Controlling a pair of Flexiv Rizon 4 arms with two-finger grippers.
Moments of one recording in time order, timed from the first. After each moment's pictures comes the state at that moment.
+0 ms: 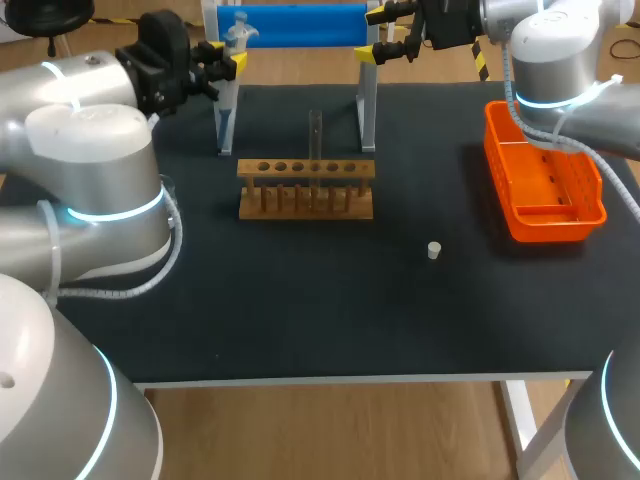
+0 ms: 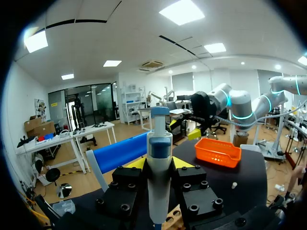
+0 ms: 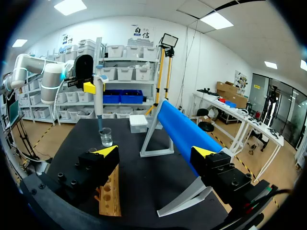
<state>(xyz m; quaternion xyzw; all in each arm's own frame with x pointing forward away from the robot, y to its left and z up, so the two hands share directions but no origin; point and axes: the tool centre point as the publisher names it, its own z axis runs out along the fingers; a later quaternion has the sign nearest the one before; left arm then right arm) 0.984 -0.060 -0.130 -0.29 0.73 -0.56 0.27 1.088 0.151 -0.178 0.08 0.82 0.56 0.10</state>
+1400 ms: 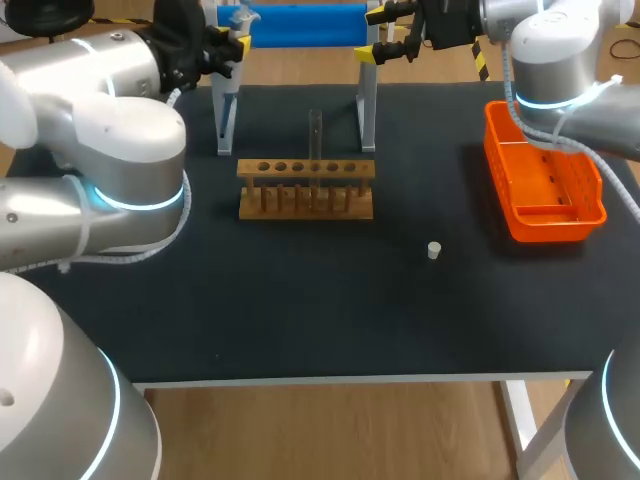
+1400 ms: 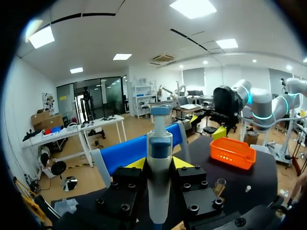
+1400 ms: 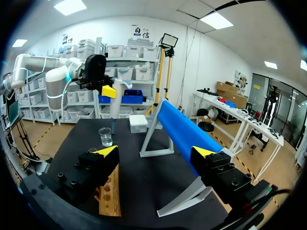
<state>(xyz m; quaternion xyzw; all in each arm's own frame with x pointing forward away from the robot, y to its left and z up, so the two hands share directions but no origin) 1.039 -0.059 -0.143 -0.33 0.72 -0.53 0.29 1.088 0.151 -0.178 0.08 0.82 0.56 0.10</state>
